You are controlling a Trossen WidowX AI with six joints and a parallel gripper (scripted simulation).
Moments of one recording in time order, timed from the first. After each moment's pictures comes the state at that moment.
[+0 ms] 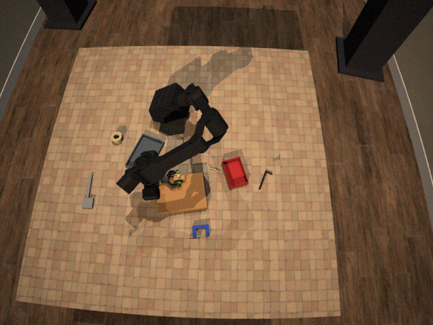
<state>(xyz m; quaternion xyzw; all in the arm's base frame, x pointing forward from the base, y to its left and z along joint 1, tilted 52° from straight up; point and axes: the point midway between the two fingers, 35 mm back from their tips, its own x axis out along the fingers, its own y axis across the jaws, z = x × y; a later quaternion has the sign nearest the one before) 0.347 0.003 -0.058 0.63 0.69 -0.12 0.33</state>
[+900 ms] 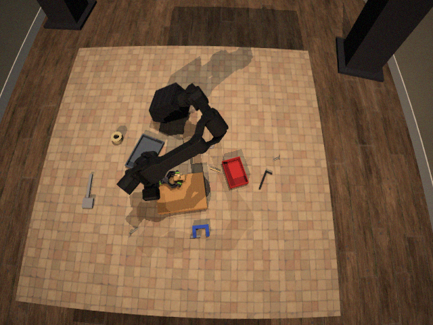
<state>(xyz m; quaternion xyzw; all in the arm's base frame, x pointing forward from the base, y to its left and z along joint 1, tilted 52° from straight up) 0.349 0.004 -0.059 0.63 0.69 -0.12 0.33</state>
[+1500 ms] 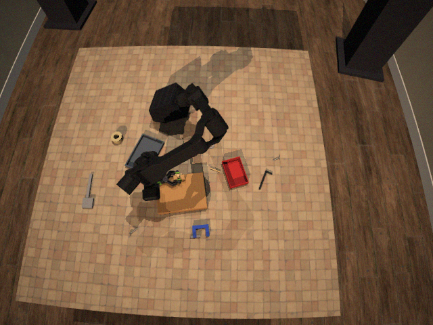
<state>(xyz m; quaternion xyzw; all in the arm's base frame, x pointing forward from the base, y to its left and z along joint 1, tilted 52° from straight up) 0.349 0.004 -0.059 0.63 0.69 -0.12 0.33</state>
